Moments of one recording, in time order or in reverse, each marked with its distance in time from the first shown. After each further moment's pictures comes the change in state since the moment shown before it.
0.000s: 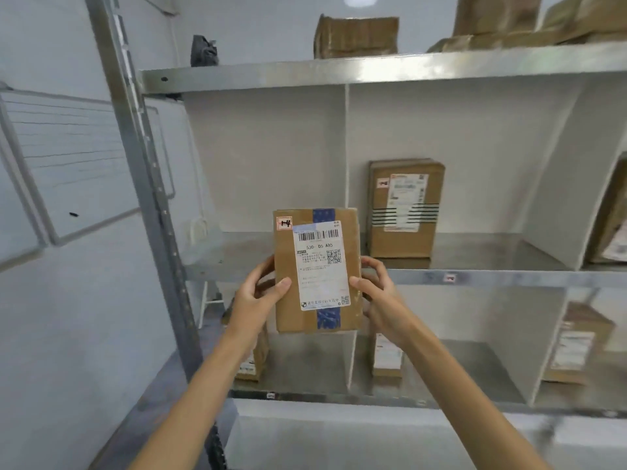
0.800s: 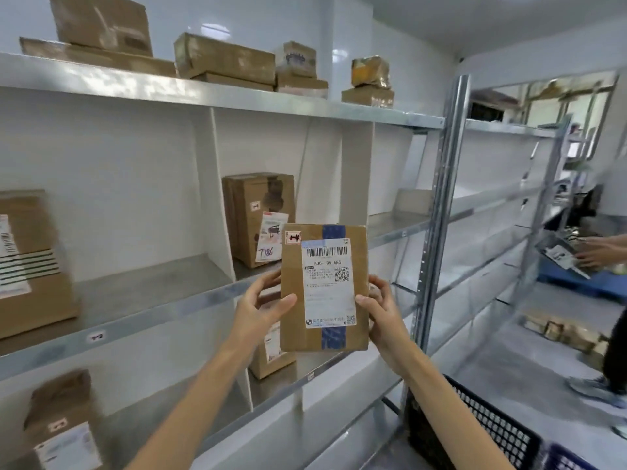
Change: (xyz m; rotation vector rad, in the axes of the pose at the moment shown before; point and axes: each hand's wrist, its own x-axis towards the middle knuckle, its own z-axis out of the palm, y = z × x) left_hand -0.061 0.011 0.526 -0.230 -0.713 0.008; right_hand -0.276 -0.146 -0.405 -0.196 0.773 -0.216
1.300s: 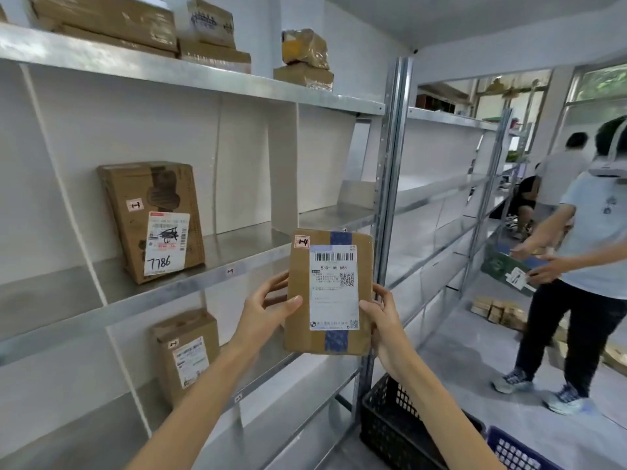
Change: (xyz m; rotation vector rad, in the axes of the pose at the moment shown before) left_hand 0.085 -0.054 0.177 0.019 -0.116 -0.077; right_hand 0.053 0.011 -0.177 -0.001 0.187 0.017
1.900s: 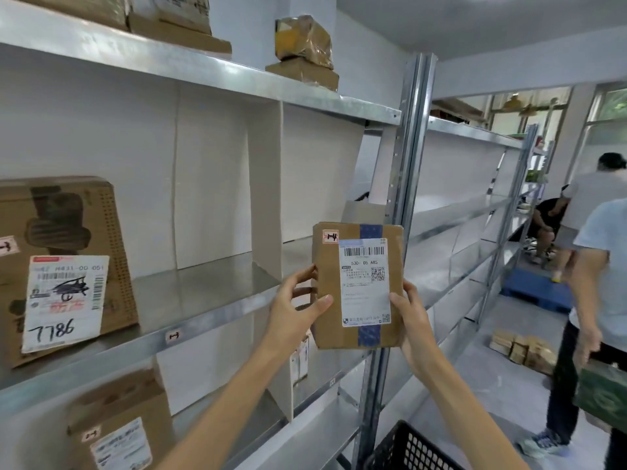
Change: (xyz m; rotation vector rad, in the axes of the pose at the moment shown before) left_hand 0.190 -0.033 0.084 0.018 0.040 0.151; right_hand 0.210 -0.007 -0.073 -0.007 0.048 -0.141
